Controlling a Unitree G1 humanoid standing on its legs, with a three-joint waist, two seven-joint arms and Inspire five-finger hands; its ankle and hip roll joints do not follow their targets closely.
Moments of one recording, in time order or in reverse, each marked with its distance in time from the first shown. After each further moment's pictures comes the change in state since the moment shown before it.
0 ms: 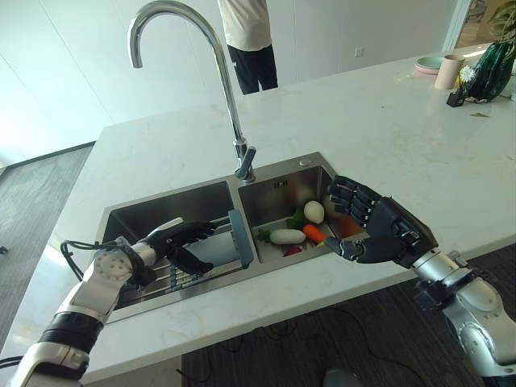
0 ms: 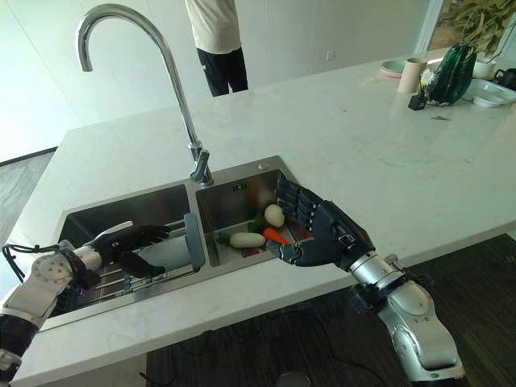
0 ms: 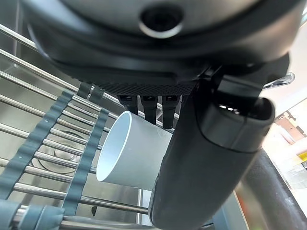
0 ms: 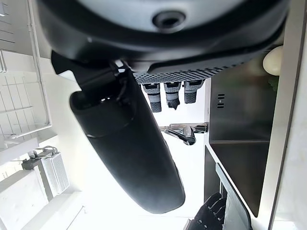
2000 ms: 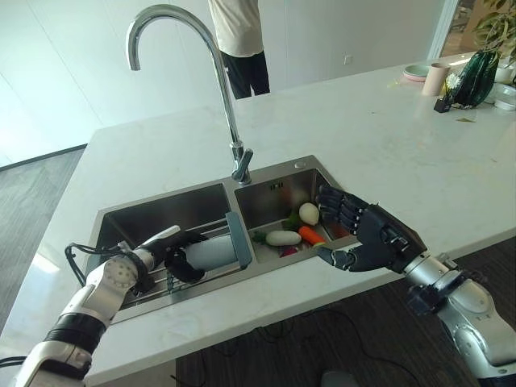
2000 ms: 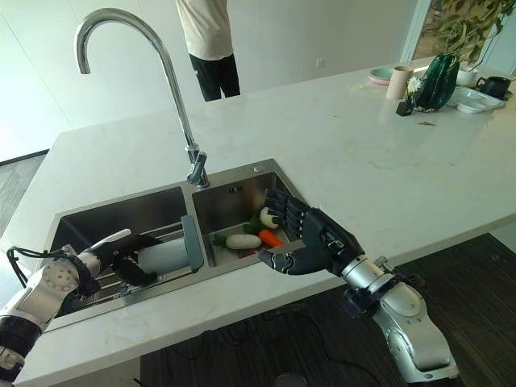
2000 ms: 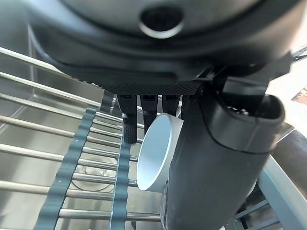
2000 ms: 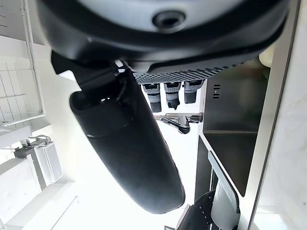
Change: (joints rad) left arm -0.016 -0.005 -0.067 0.081 0.218 -0.042 0.085; right arm 0.000 0.000 0.049 0.000 -0.028 0.000 0.029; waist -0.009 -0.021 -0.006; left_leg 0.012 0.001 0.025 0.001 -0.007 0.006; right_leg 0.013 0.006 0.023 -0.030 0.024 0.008
